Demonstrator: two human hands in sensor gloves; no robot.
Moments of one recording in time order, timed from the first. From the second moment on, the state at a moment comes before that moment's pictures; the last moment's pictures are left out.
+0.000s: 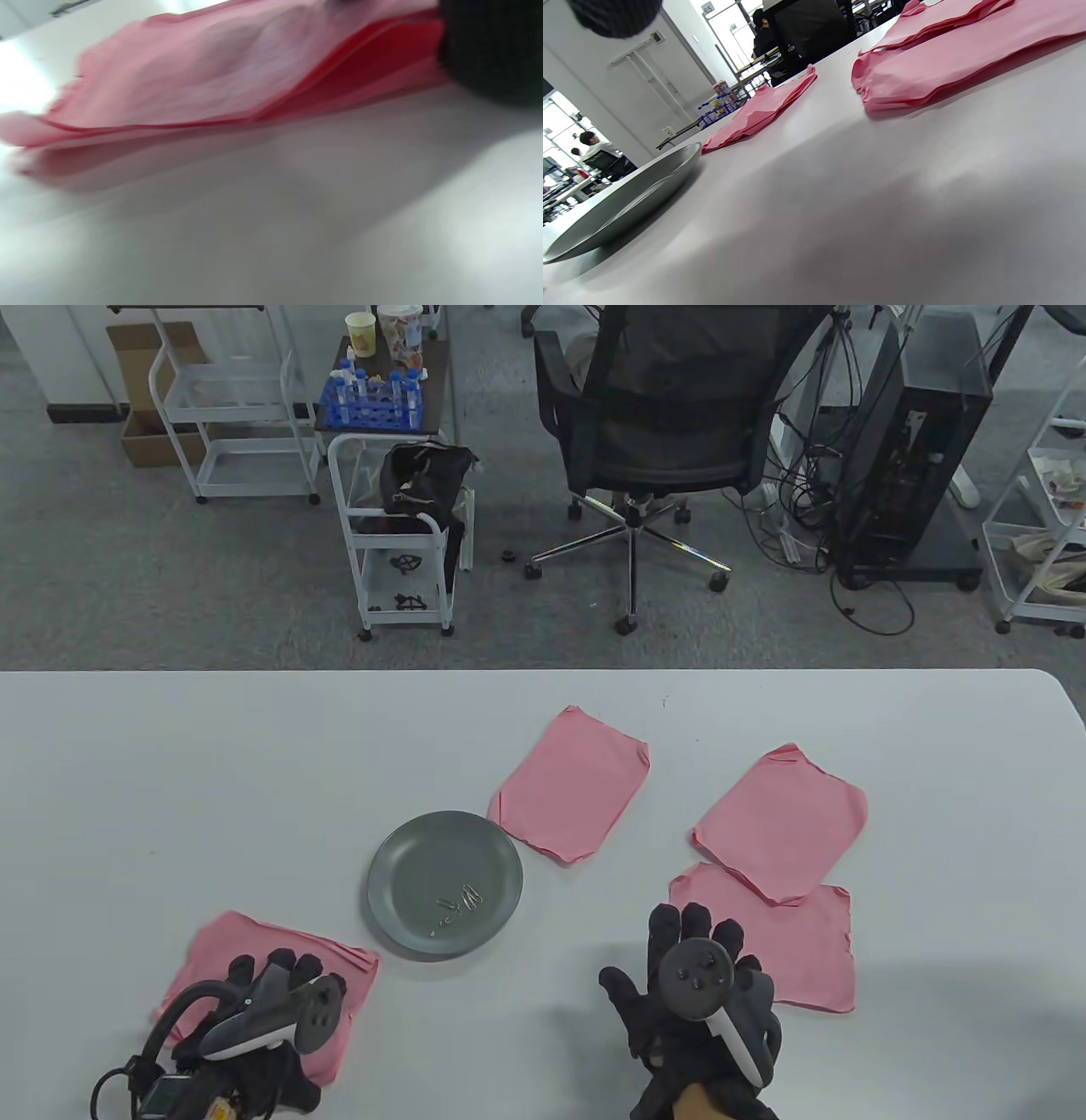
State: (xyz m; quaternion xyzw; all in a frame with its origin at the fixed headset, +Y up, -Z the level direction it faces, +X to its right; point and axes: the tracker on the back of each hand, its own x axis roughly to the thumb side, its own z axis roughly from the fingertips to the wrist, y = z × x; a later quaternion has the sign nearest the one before) left_hand -0.286 -0.764 -0.232 -0.26 -0.15 -0.13 0.95; right_hand 0.121 -0.744 -0.231 -0.06 0.11 0.95 0.27
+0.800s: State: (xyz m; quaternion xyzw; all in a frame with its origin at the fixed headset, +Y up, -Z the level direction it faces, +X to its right) left_hand -0.168 -0.667 -0.086 0.25 -0.61 -0.07 0.75; right_hand 0.059 -0.784 -0.222 0.15 0.42 0.51 0.74
